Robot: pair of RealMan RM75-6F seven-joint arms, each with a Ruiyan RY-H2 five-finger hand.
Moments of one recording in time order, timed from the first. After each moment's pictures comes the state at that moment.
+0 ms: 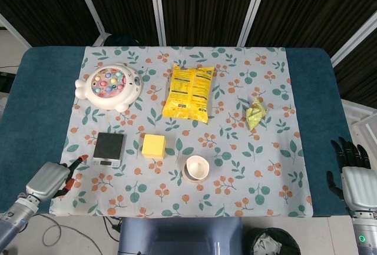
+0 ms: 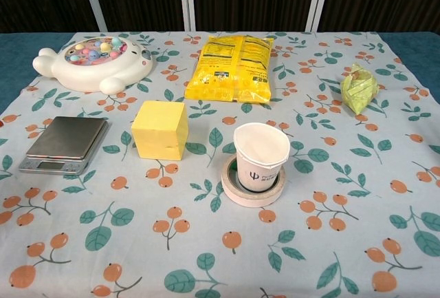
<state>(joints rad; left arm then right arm) -0.31 -1.10 0.07 -1.60 1.60 1.01 0.09 0.06 -1.11 0.09 -1.66 -1.44 1.49 -0.14</state>
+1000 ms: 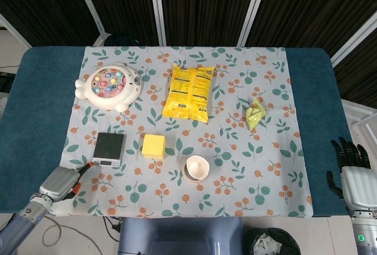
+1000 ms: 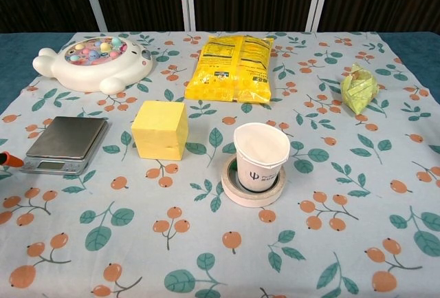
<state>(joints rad) -0.36 -1.20 0.10 -1.55 1.46 0.92 0.22 0.06 -1.12 0.09 -1.66 -1.43 1.49 -0.15</state>
